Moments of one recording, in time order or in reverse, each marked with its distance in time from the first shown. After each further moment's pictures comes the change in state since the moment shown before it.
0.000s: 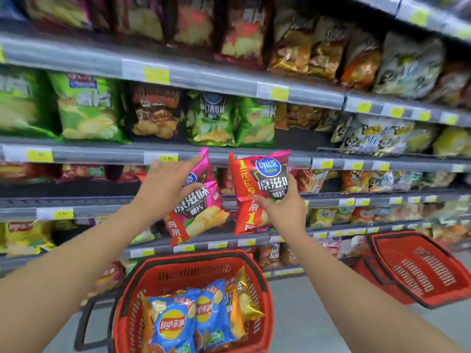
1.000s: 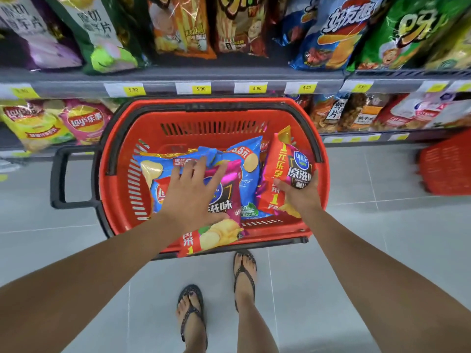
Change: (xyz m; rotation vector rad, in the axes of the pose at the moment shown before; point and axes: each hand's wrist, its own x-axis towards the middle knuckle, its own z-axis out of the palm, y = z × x) left_hand -0.289 0.028 0.357 0.194 -0.782 -0.092; right_hand -0.139 0.382 0.254 0.050 -0.462 0.832
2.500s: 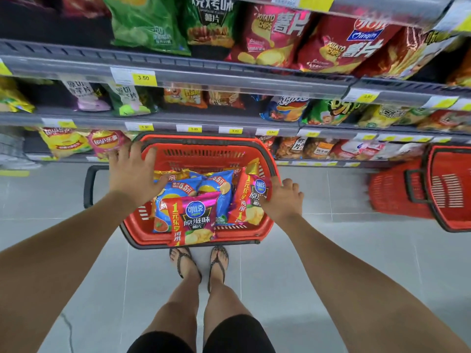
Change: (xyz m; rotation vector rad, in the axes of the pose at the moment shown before) left_hand -0.011 -0.081 -0.198 -0.055 -0.048 -0.390; right_hand -0.126 -0.165 -0.119 -1.080 -0.023 -0.458
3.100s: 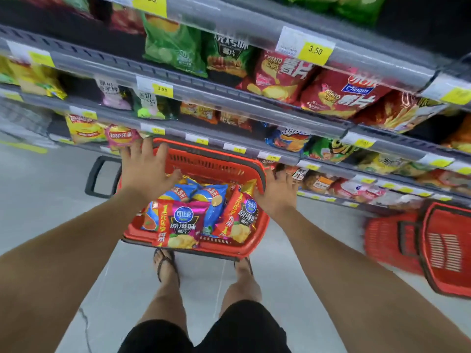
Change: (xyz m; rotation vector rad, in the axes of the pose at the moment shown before) left_hand -0.006 0.050 -0.040 -0.097 0.087 -0.222; right_hand 0.040 0.005 -0.071 -0.079 0.065 -0.251
